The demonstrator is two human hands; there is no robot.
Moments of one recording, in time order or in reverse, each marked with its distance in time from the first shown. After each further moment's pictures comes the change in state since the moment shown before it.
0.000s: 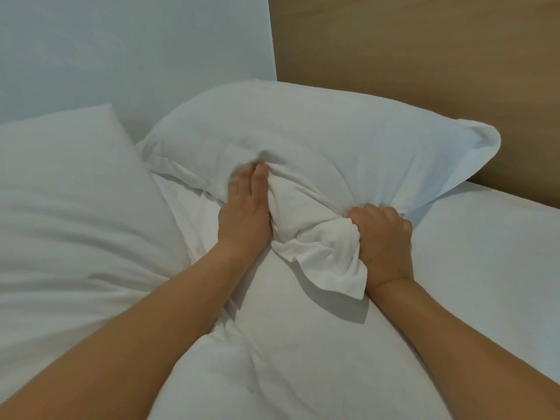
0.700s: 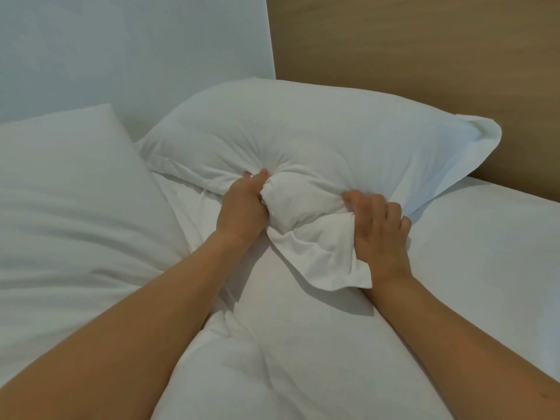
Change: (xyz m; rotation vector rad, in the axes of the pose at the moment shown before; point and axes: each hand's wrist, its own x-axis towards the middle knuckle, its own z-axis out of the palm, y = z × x) left_hand 0.007 -0.002 -0.007 -0.545 -0.060 -0.094; right_hand -0.008 -0.002 0.015 -0.211 0.151 0.071
